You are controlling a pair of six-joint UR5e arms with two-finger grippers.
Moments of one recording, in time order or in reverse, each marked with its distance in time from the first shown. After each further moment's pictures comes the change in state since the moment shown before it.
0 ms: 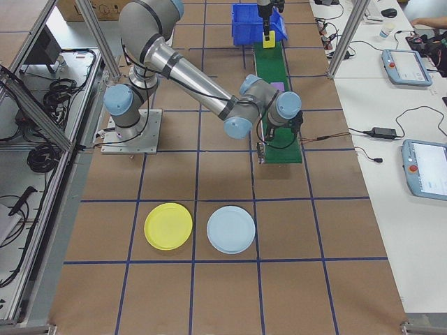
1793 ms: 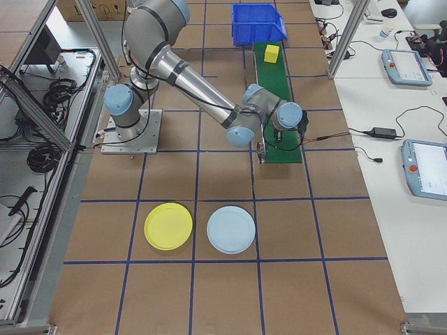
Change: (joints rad) left arm 0.095 0.557 0.075 -0.932 0.224 0.113; right arm -0.007 0.011 0.038 -0.074 0.125 -0.107
